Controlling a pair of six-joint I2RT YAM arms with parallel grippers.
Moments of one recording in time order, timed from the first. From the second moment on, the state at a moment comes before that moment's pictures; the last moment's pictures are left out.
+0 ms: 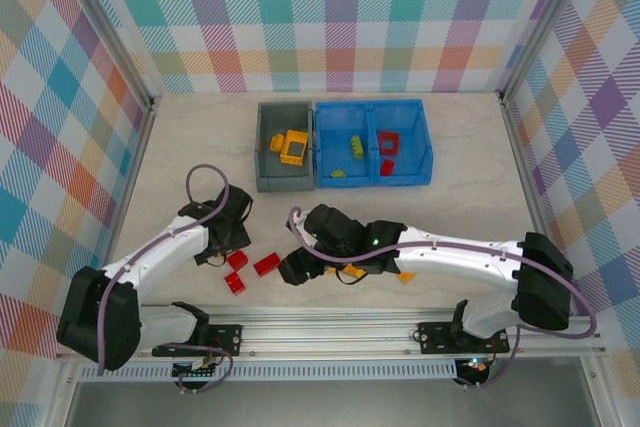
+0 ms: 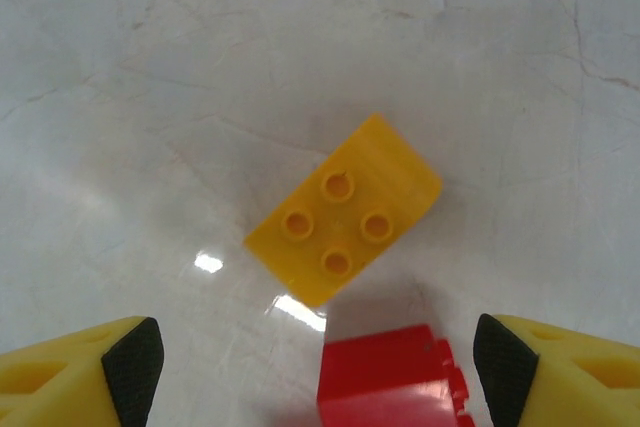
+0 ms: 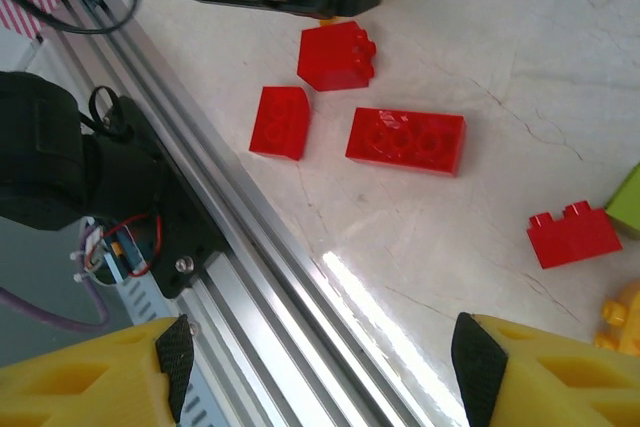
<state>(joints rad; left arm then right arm) -0.38 1.24 0.72 -0.88 -0.29 -0.84 1.19 1.43 1.04 -0.39 -0.15 0.54</state>
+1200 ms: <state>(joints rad) -0.27 1.37 0.68 -0.68 -0.14 -0.70 1.20 1.38 0.97 -0.20 -0.14 0.57</state>
